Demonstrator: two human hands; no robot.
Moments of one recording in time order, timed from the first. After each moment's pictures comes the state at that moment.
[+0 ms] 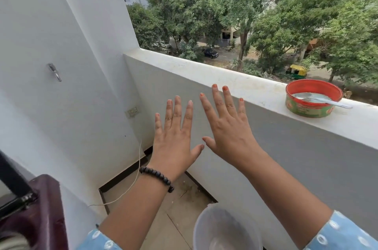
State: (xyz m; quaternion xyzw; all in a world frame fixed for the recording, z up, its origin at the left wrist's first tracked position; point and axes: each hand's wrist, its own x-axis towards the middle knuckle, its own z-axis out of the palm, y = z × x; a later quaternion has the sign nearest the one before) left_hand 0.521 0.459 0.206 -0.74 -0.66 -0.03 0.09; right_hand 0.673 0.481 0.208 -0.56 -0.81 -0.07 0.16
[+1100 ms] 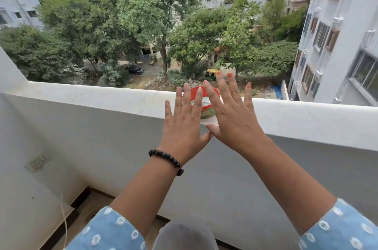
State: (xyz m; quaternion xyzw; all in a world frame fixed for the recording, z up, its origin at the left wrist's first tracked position) left_hand 0.724 0.488 0.231 -0.89 -0.43 -0.11 0.06; right_hand 0.857 0.439 0.232 -0.74 -0.64 -0.16 0.15
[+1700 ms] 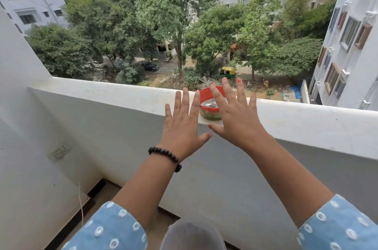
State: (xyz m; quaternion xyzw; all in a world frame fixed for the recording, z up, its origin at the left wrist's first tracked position) left_hand 0.707 0.522 0.219 -0.88 -0.47 -0.10 0.03; right_hand 0.858 0.479 0.220 -0.73 -0.65 -0.09 0.16
